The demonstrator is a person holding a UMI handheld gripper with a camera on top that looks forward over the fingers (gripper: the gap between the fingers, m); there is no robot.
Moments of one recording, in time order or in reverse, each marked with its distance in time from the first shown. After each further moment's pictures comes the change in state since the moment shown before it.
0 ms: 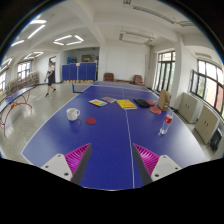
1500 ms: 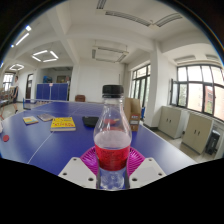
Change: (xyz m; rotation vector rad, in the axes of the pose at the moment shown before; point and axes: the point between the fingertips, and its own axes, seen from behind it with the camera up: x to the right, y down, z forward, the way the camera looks) arm 0.456 -0.052 0.448 0.281 0.256 0.050
